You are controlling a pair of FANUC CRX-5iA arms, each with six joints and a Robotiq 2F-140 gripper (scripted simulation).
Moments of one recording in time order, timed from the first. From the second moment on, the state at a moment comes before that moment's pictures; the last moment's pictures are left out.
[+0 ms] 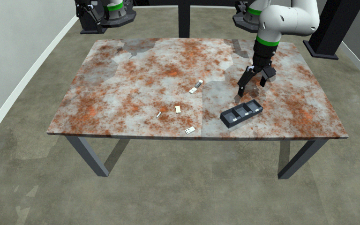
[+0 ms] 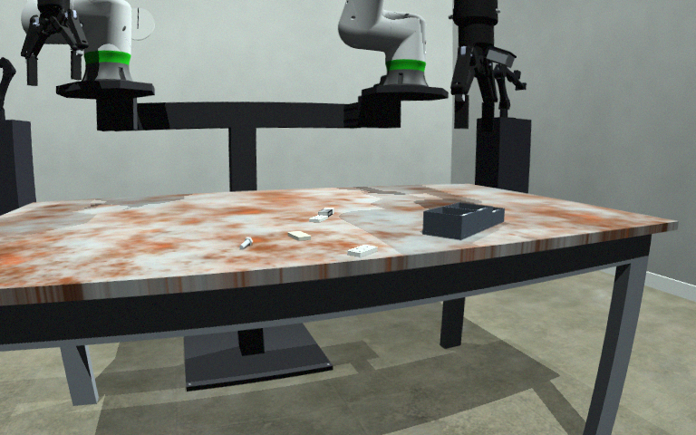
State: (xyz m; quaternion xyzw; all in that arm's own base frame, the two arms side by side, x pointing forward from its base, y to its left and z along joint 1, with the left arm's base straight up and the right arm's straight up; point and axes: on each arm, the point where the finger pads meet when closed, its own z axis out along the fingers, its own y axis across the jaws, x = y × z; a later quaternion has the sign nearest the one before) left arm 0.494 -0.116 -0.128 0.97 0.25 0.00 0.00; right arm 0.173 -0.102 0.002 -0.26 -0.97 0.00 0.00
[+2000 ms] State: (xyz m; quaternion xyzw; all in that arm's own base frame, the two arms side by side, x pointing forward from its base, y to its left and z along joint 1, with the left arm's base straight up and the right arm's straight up) left arm 0.440 -0.483 -0.243 1.00 0.08 0.00 0.00; right arm 0.173 -0.102 0.002 -0.26 -0.97 0.00 0.00
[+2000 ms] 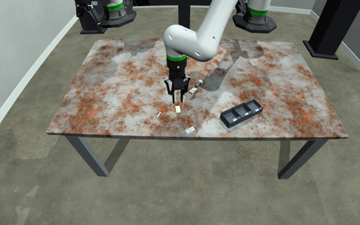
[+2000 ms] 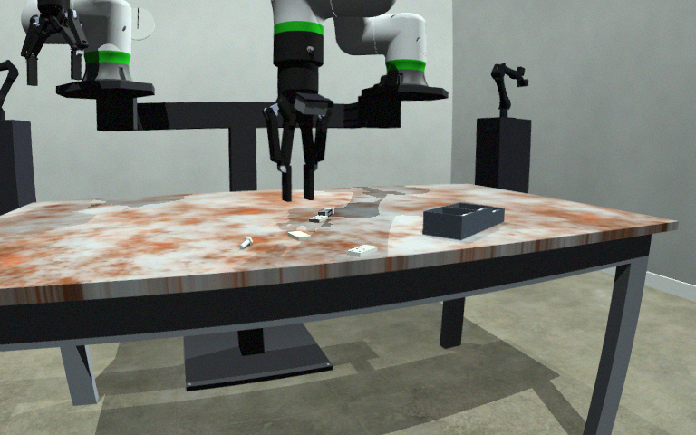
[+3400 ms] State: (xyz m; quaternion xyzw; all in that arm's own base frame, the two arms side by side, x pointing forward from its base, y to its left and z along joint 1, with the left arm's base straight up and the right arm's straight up) left arm 0.441 -0.482 -0.245 1.00 0.08 0.00 0.00; right arm 0.173 -0.102 0.002 -0.26 -0.97 0.00 0.00
